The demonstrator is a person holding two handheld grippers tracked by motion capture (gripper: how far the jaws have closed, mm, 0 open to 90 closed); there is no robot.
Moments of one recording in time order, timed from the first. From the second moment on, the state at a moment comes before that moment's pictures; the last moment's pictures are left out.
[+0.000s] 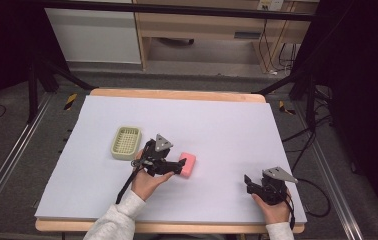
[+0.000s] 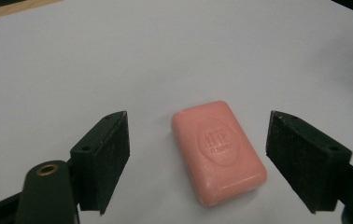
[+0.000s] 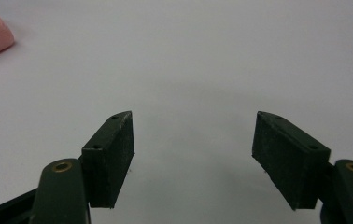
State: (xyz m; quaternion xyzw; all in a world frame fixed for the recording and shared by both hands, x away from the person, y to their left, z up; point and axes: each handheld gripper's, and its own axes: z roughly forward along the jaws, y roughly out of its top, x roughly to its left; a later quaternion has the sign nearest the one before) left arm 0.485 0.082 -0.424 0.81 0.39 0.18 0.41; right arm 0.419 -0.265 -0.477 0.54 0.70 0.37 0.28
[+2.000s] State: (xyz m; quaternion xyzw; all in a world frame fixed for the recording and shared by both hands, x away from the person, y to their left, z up) left arm 0.500 0.046 -0.468 0.84 0.41 0.13 0.34; right arm 0.420 -0.265 -0.479 0.54 0.71 0.37 0.27
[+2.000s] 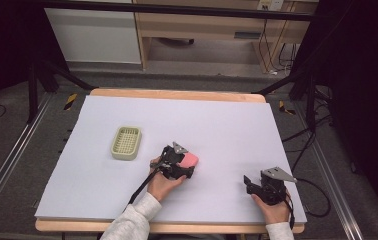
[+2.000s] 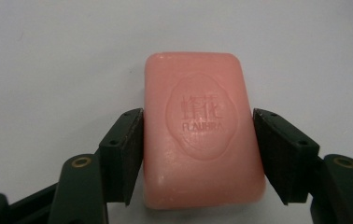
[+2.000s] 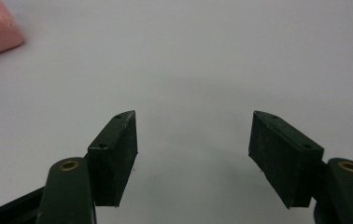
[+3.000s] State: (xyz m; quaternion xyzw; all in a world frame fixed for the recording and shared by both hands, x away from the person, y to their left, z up) left arm 0.502 0.048 -0.462 0.86 0.38 0.13 0.32; right arm 0.420 -0.265 -0.480 0.54 0.71 0.36 0.27
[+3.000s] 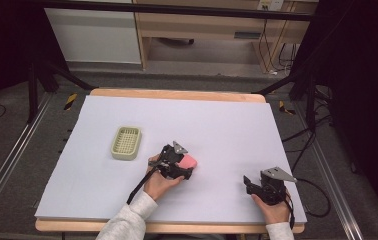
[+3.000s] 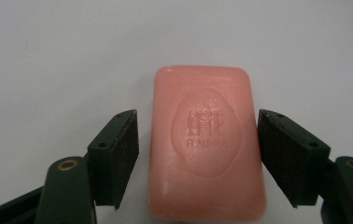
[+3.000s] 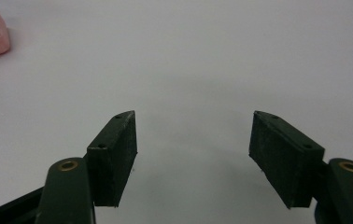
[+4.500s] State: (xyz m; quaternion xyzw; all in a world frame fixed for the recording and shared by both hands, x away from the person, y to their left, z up) left arm 0.494 0.088 -0.428 0.85 0.39 0.13 0.35; right arm 0.419 -0.265 -0.479 0.54 0.71 0.37 0.26
